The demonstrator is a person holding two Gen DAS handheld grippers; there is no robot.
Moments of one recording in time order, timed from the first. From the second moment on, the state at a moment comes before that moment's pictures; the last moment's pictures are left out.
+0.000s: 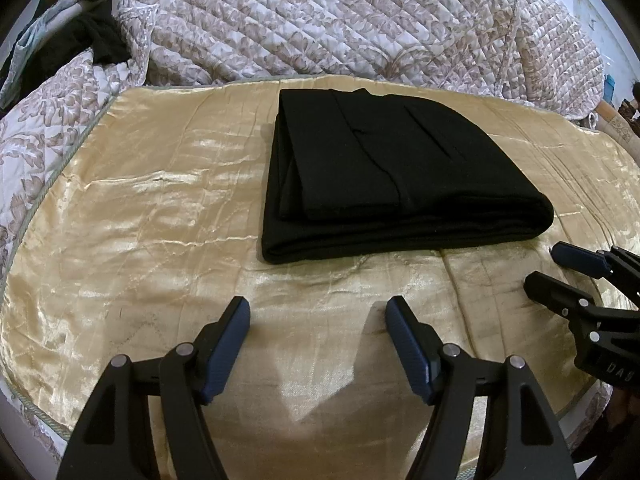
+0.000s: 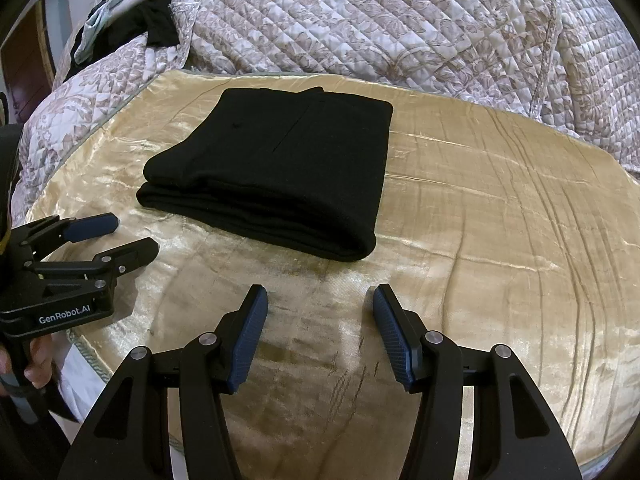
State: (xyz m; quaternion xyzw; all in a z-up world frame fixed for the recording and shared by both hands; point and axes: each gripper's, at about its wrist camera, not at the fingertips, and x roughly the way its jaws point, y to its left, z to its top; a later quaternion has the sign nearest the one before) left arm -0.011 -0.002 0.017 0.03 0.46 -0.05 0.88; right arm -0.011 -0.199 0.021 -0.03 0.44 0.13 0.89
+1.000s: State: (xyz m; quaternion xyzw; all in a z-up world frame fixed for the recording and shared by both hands) left arm -0.010 0.000 0.018 0.03 0.47 -0.05 0.88; right arm -0.011 -0.198 0.021 -0.03 0.44 0.13 0.89
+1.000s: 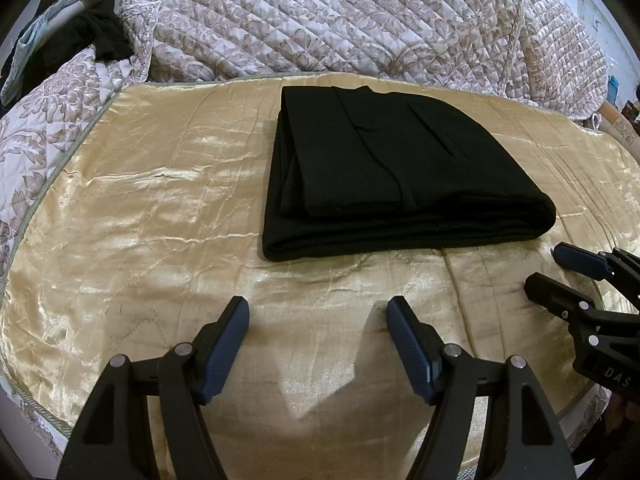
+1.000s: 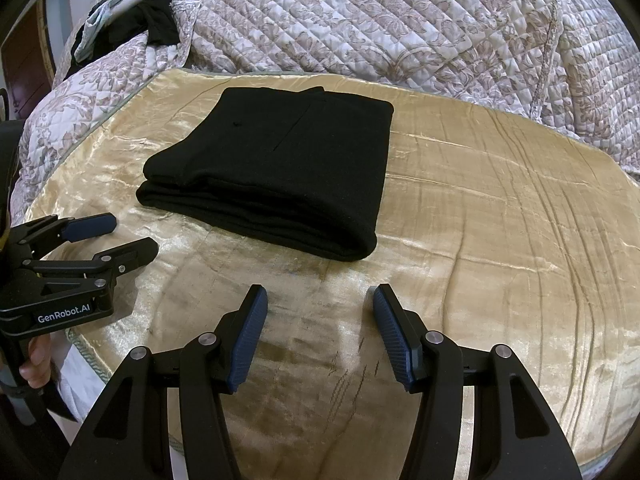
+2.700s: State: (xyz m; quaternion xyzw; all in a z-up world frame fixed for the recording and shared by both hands) left arm -0.009 0.000 0.018 0.03 0.47 -0.05 0.88; right arm -0.012 -0.196 0.021 -0.04 0.44 0.13 0.89
